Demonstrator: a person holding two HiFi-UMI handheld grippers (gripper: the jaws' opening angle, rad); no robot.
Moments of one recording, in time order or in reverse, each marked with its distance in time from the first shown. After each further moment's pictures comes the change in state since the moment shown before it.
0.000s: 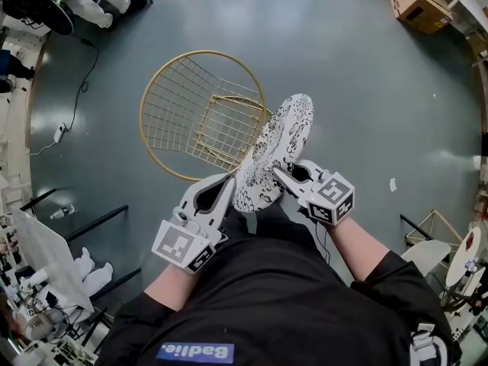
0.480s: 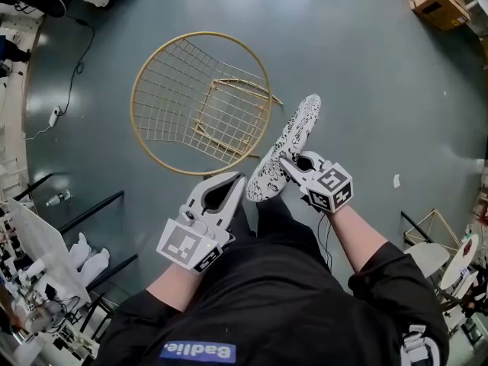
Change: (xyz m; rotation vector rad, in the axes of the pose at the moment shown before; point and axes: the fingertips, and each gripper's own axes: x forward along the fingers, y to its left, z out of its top) left arm 0.032 0.024 -0.044 -0.067 0.042 0.000; right arm 0.046 -0.072 -0.078 0.023 0.140 -0.026
